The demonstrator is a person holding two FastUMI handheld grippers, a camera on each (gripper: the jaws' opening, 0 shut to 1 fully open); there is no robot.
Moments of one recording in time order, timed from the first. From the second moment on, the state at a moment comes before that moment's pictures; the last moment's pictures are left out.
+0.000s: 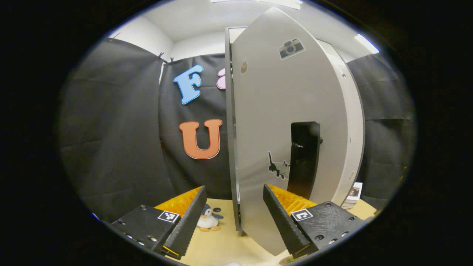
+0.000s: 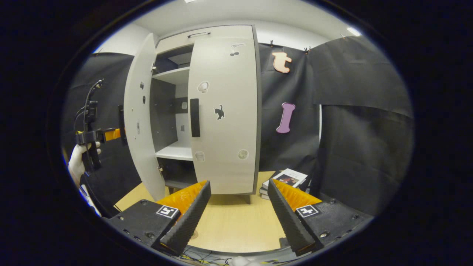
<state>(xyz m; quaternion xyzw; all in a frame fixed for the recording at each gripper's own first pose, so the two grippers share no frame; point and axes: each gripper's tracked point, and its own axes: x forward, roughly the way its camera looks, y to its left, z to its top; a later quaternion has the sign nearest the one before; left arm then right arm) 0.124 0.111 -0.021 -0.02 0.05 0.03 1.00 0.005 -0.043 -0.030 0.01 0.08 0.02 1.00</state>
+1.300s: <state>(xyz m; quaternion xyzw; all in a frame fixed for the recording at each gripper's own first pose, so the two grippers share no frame) 0.006 0.036 -0.028 0.00 0.05 0.00 1.00 0.001 -0.022 -0.012 0.01 0.04 0.00 1.00</state>
